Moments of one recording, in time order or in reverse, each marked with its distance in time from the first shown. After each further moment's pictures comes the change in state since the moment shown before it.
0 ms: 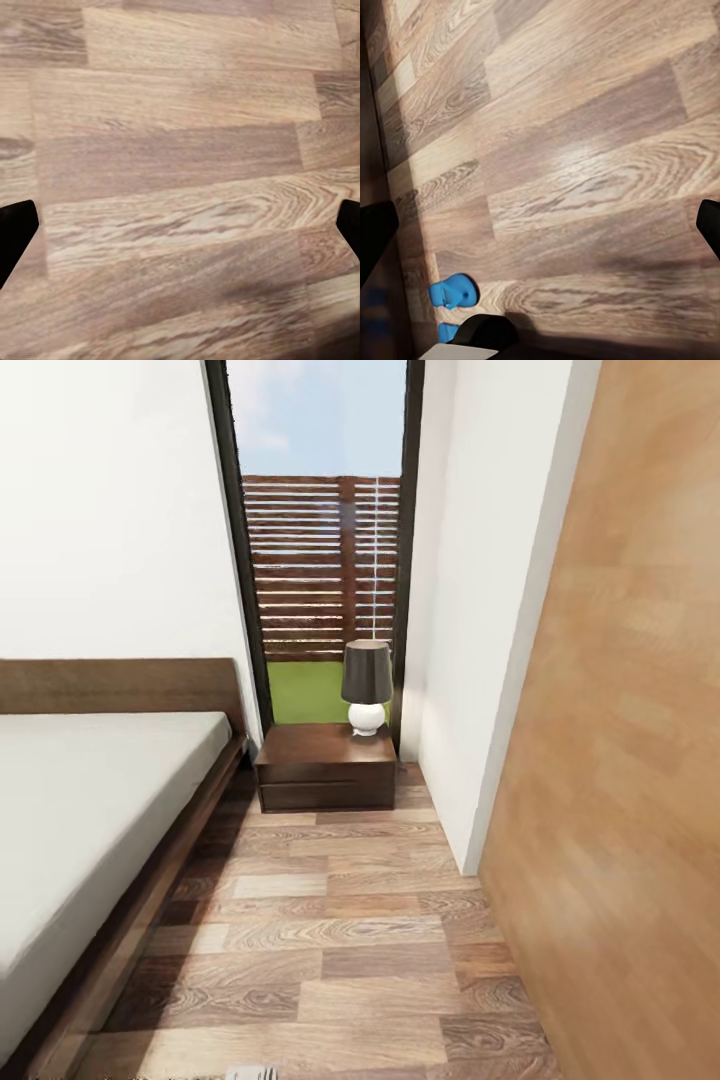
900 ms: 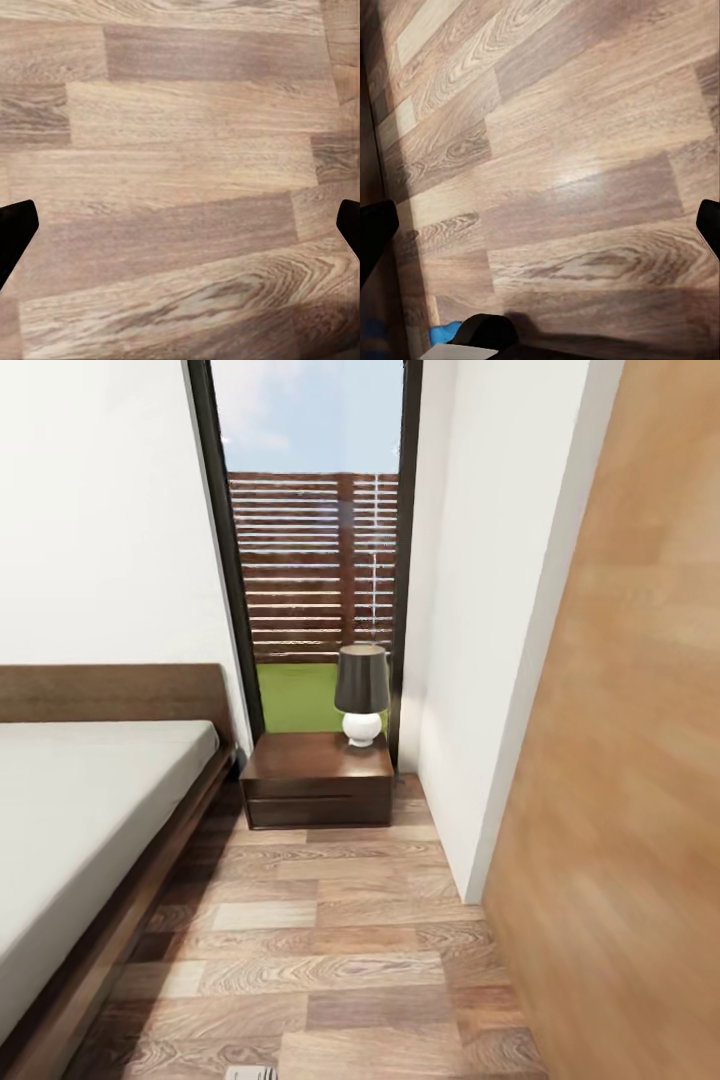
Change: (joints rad) left arm 0.000 0.000 0.000 0.000 0.000 0.000 0.001; right arm 0.000 0.000 0.000 0.000 0.000 0.000 0.000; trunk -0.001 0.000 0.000
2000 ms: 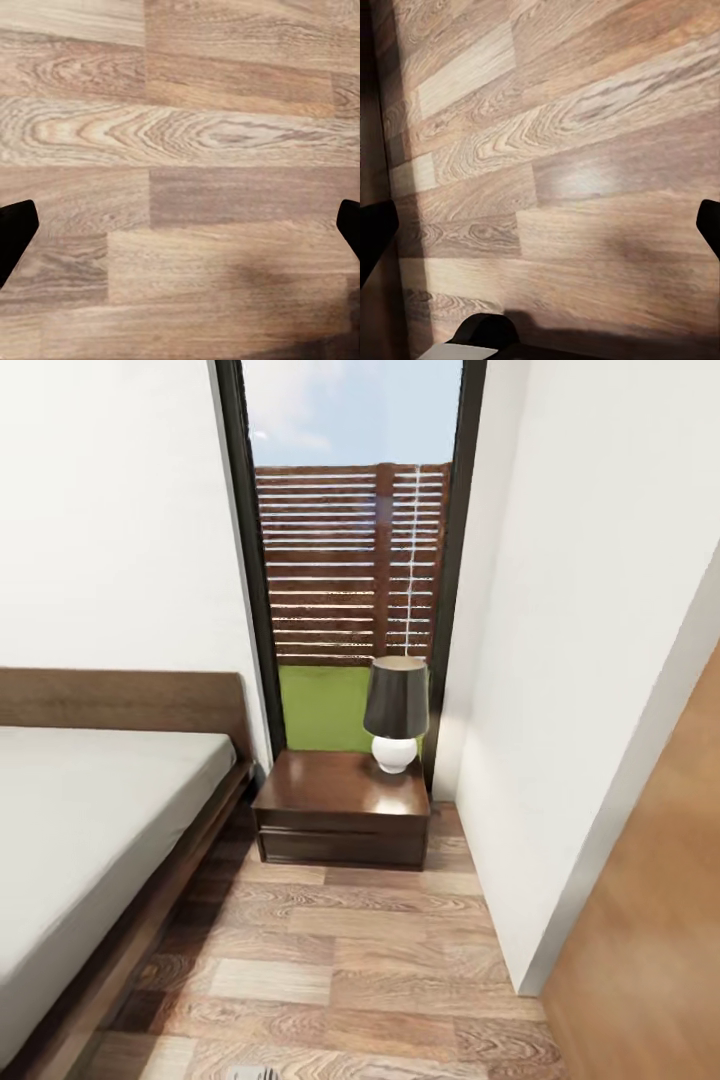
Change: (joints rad) left arm 0.000 0.000 0.000 0.000 -0.001 0.000 0.000; right arm 0.000 0.001 0.000 0.000 0.000 -0.001 0.000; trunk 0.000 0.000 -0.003
